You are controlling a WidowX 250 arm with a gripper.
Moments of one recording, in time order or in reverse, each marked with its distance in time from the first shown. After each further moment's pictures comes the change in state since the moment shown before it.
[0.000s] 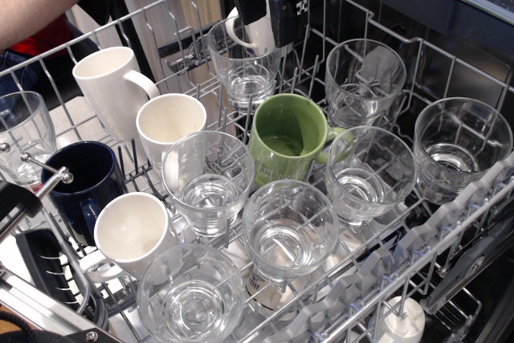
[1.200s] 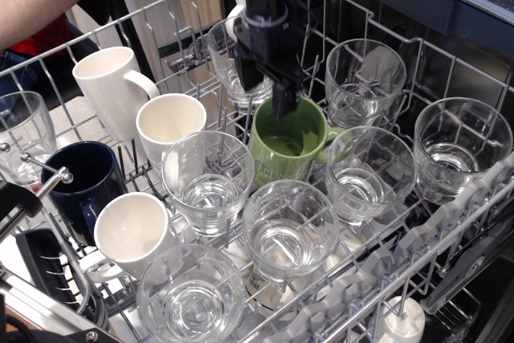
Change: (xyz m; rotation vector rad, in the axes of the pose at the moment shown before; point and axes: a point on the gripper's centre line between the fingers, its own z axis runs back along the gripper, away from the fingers) arm 0.000 0.014 -0.102 0.130 0.018 0.029
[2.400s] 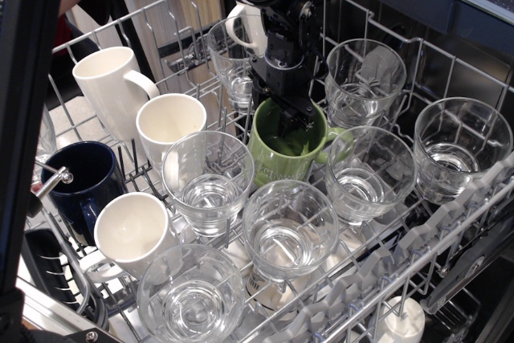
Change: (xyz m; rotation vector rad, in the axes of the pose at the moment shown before) arm 0.015 0.008 -0.050 0.116 -0.011 0.014
